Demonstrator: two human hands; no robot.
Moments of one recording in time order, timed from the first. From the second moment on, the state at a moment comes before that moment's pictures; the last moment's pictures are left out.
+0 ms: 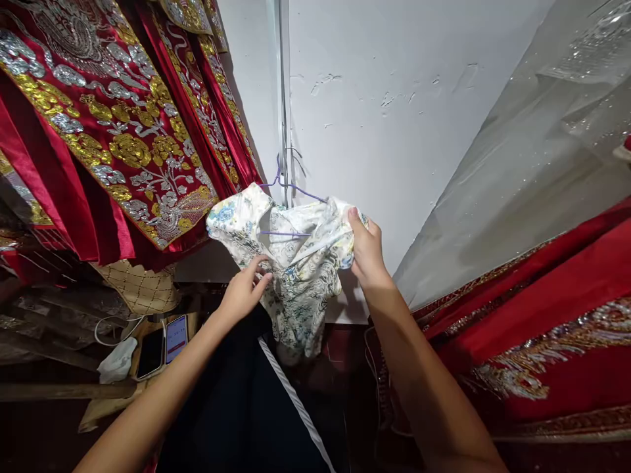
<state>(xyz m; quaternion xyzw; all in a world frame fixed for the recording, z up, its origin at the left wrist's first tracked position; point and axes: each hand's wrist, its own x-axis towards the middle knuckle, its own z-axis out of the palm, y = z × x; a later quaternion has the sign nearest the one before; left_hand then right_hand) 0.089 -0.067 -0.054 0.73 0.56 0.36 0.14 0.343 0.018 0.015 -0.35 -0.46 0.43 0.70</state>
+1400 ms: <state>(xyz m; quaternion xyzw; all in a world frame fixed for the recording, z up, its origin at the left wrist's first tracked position) 0.135 -0.132 -0.134 0.61 0.53 0.47 0.35 0.287 -0.095 -0.172 -0.39 -0.66 0.50 0.40</state>
